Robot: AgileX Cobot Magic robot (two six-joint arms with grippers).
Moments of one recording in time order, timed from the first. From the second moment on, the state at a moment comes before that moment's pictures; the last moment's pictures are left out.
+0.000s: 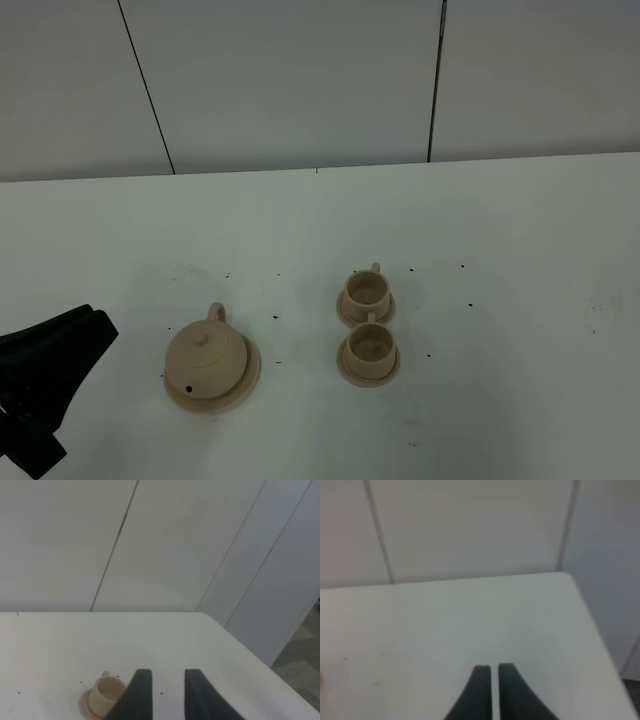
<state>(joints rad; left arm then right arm) 0.12 0.71 -0.28 -1.72 0.67 1.54 0.05 0.39 -0.74 -0.14 0.73 0.09</state>
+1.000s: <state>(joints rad) 0.12 0.71 -0.28 -1.69 0.67 1.54 0.05 -0.01 -0.49 0.04 1.06 0.05</state>
